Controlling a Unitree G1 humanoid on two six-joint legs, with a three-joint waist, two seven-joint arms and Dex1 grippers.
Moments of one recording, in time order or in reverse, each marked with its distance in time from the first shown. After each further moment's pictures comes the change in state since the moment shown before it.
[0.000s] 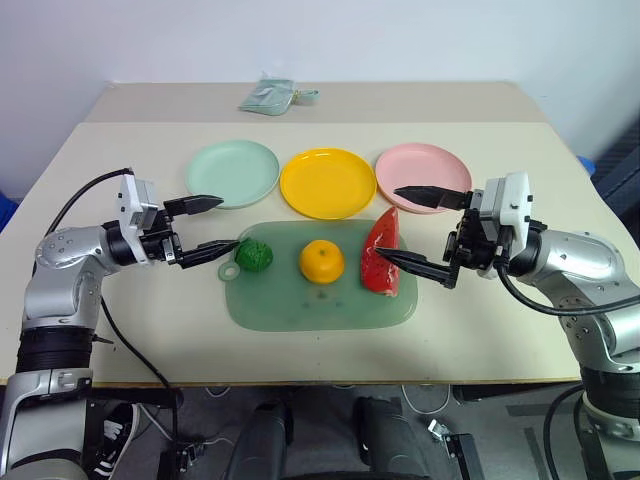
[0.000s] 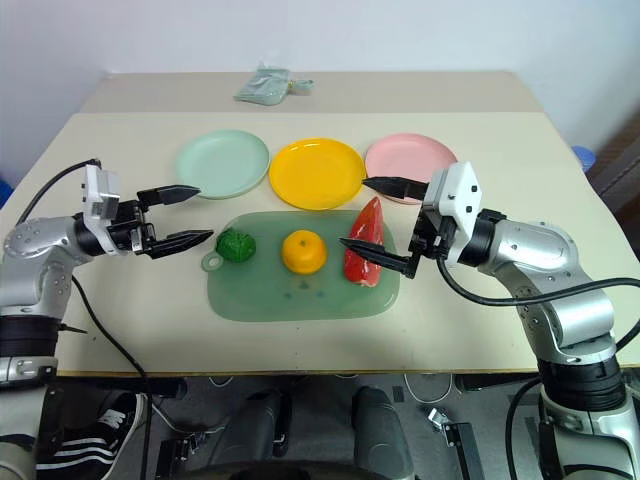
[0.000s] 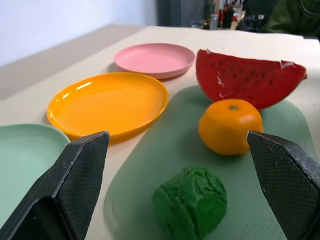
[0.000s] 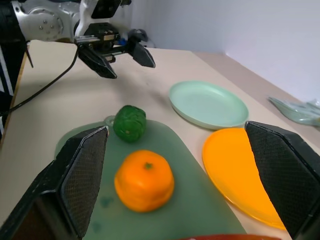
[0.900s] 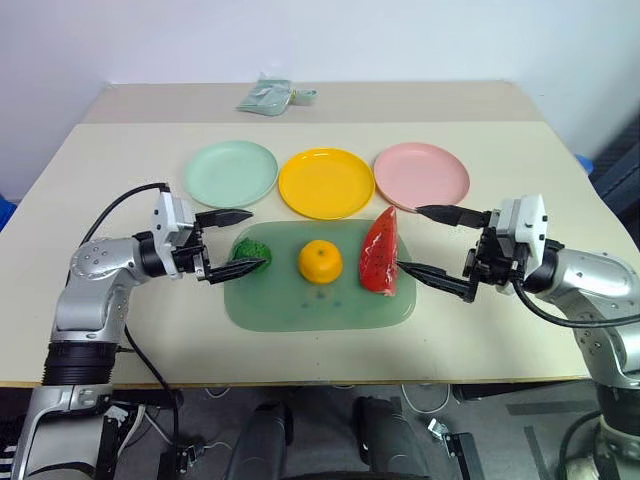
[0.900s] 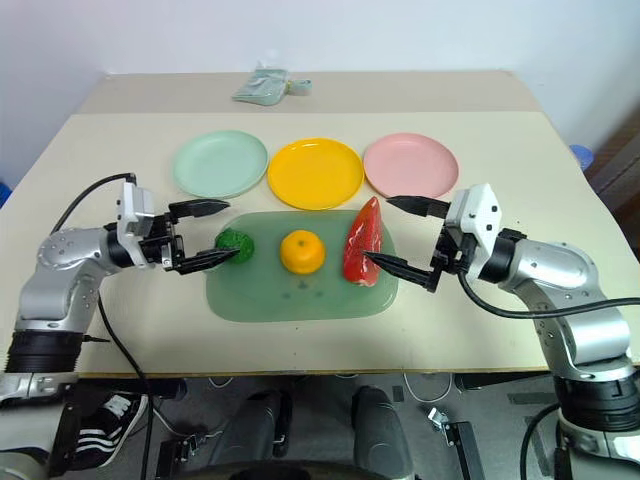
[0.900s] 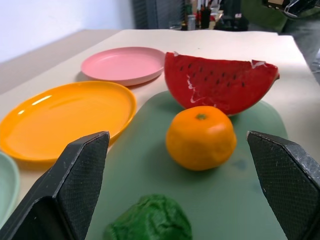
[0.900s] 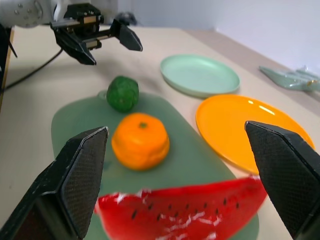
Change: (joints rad) left arm 0.050 -0.099 -0.073 -0.121 0.025 -0.023 0.057; right arm 0.144 -0.048 -0.083 0.049 -0.029 -0.053 0.039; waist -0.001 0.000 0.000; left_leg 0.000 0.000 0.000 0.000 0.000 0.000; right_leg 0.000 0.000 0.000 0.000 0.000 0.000
